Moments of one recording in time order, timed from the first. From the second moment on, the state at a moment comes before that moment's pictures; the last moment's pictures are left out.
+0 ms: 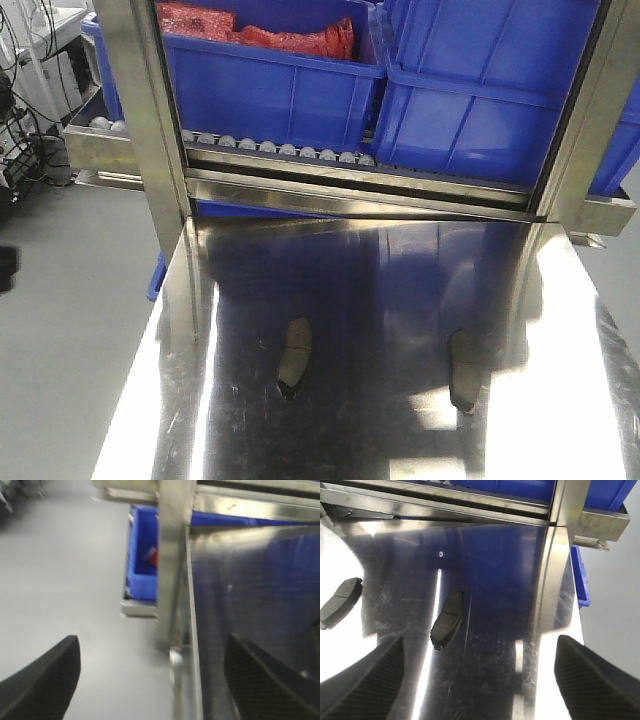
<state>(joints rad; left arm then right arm) -0.13 1.02 -0.88 0.12 0.64 -0.20 -0.01 0.37 -0.59 0.15 0.84 -0.12</state>
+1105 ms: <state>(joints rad) -0.58 2.10 -1.77 -0.02 1.15 -0.23 -0.01 0.37 -0.59 0.15 0.84 -0.12</state>
